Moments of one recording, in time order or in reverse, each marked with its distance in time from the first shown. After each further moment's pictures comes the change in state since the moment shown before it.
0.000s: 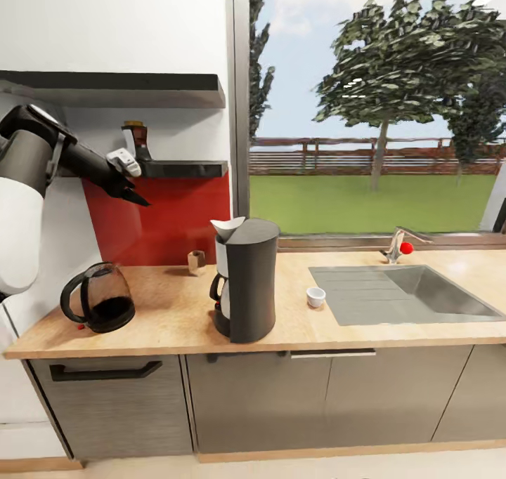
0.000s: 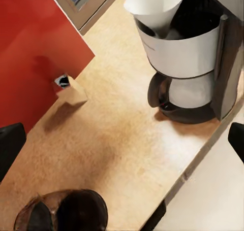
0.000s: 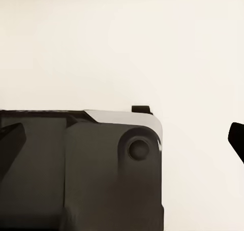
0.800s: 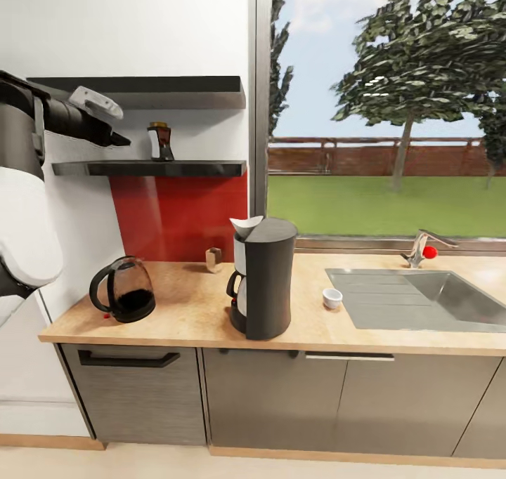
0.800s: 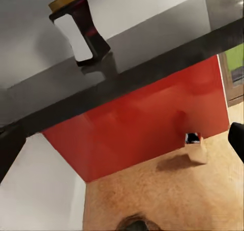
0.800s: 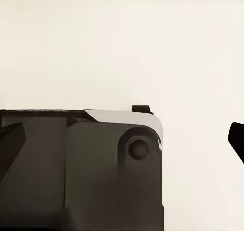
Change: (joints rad) left arm -0.004 -0.100 0.217 -0.259 -0.001 0.172 0.532; right arm 0.000 0.000 0.000 0.001 0.000 0.000 0.001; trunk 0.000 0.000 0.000
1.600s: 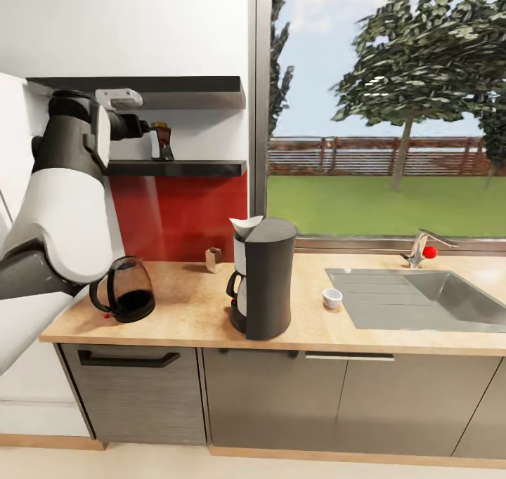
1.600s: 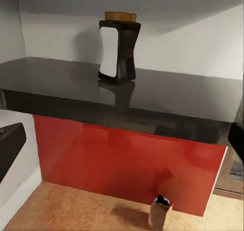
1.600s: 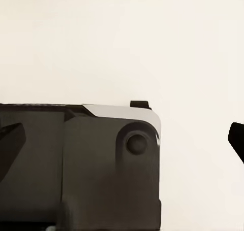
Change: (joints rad) left arm -0.009 -0.208 0.171 0.129 0.540 0.059 0.936; right arm 0.000 -0.003 0.005 0.013 0.005 0.003 -0.001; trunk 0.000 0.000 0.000
